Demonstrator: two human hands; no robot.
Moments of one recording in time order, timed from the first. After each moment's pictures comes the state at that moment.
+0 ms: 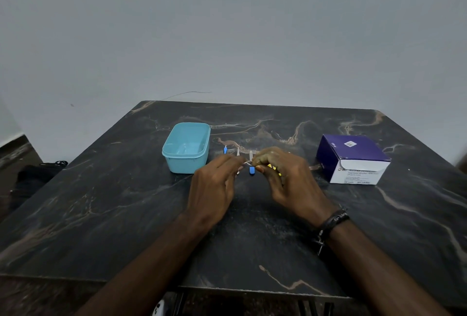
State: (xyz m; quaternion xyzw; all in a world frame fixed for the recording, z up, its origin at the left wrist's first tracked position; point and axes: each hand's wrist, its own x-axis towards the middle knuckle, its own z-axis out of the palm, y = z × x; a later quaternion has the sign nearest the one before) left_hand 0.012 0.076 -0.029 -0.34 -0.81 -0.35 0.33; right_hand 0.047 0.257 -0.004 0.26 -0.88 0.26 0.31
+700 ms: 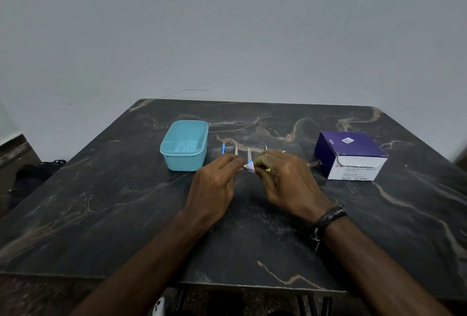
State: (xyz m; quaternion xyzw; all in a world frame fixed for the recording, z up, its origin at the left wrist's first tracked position) left_hand 0.012 0.076 -0.033 -0.38 -0.81 -0.32 0.33; right_hand 0.050 0.255 -0.006 0.21 -0.92 0.17 0.29
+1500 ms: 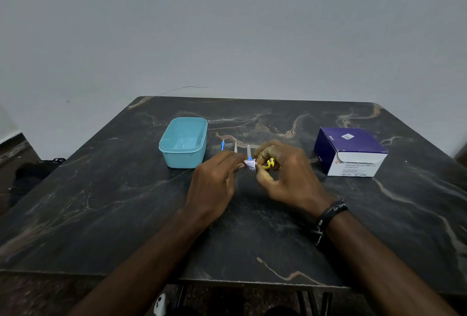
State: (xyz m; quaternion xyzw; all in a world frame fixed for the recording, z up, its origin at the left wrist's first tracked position) left_hand 0.015 0.078 -0.031 -0.37 -0.80 -0.35 0.32; right_hand 0.048 0.257 -0.005 0.20 -0.89 0.30 0.29
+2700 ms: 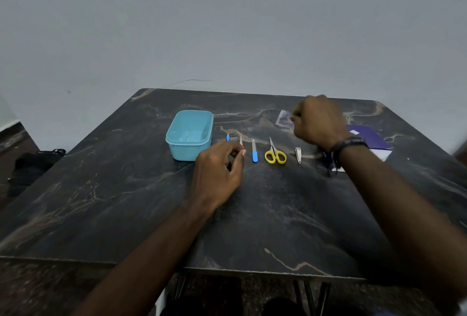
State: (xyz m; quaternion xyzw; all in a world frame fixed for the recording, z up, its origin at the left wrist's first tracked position) left_hand 0.010 0.079 -0.030 -0.25 -0.80 -0.44 0.32; right_hand -0.010 0.298 0.059 -0.04 -0.97 0.00 0.22
